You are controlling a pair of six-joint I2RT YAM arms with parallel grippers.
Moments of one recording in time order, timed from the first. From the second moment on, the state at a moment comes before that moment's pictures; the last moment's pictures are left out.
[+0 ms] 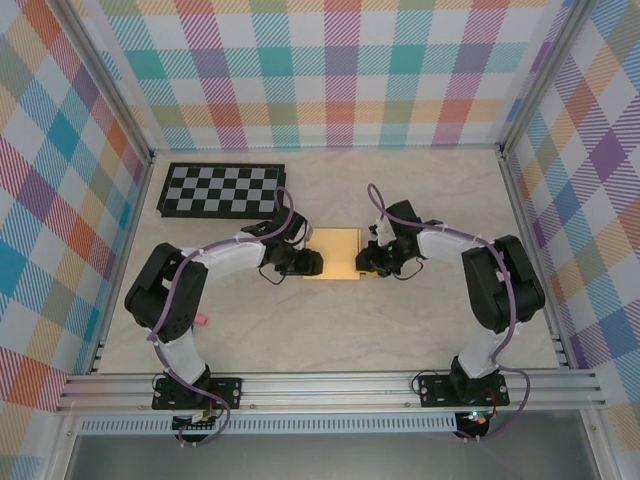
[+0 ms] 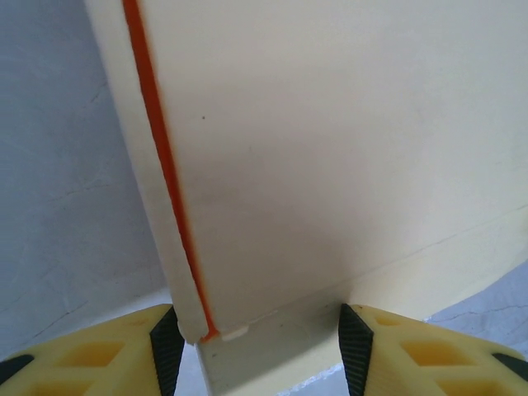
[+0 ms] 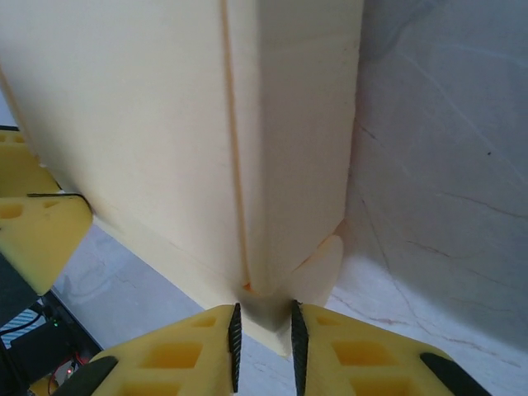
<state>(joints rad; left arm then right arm) -0.58 1.76 1.06 -0.42 0.24 -0.46 0.39 1.76 0.98 -0.44 -0.63 0.46</state>
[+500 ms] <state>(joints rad) -0.58 1.74 1.04 -0.40 0.16 -0.38 0.39 1.77 0.97 -0.39 -0.63 0.43</state>
